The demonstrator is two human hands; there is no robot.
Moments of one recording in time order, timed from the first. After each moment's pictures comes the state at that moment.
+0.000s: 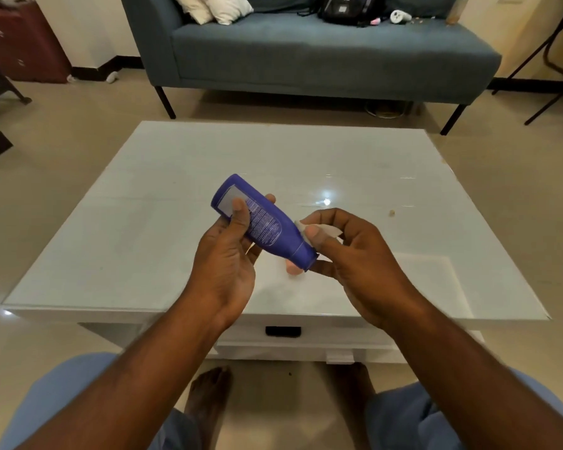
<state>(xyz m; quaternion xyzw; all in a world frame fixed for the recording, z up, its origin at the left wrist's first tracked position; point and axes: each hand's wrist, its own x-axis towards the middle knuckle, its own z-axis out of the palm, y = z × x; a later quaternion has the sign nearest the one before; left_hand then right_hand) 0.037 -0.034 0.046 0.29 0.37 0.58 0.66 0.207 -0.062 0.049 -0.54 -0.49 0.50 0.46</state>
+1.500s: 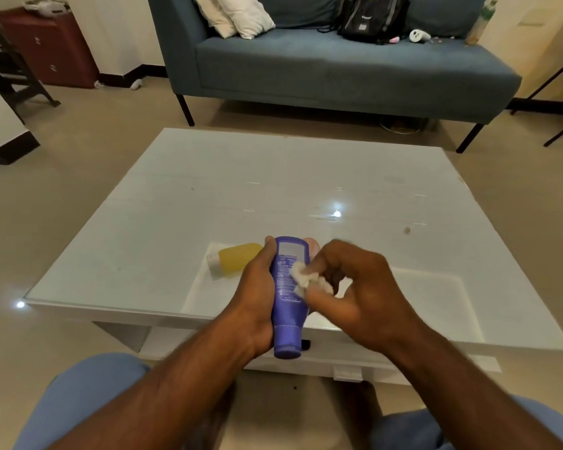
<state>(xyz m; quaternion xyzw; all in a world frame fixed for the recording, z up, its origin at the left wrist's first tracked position) 0.050 -0.056 0.044 0.20 0.47 0.39 0.77 0.207 -0.072 0.040 -0.45 -0.74 0.27 0.42</state>
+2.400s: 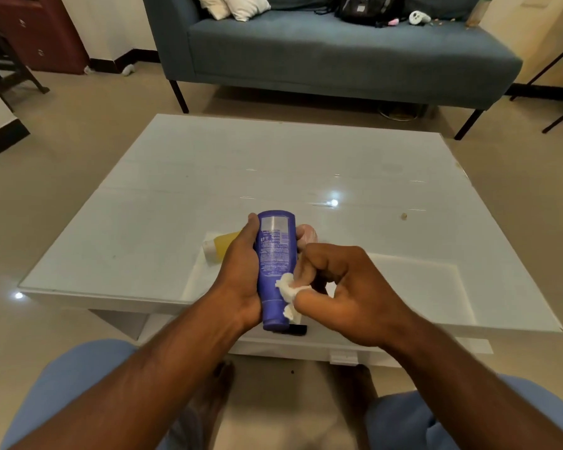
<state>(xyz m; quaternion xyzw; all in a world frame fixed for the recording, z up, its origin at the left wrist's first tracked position) 0.042 -0.044 0.036 0.16 0.44 0.43 0.77 0.197 -0.084 0.044 -0.40 -0.71 0.42 0.39</state>
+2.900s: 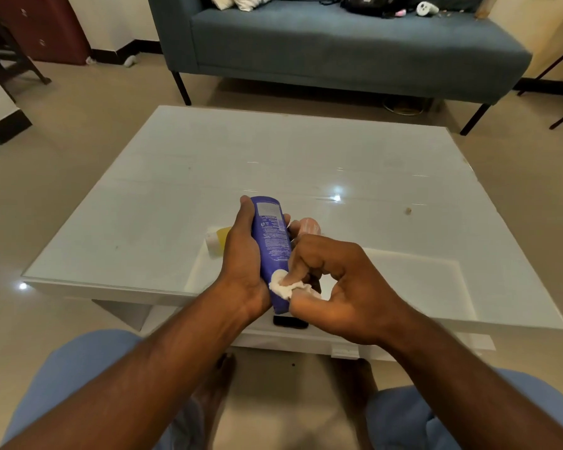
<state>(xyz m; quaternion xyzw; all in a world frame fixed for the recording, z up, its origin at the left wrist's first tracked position) 0.044 -0.039 0.032 0.11 0.40 0.50 0.76 0.191 -0.082 0.041 -0.37 -0.76 0.36 0.39</state>
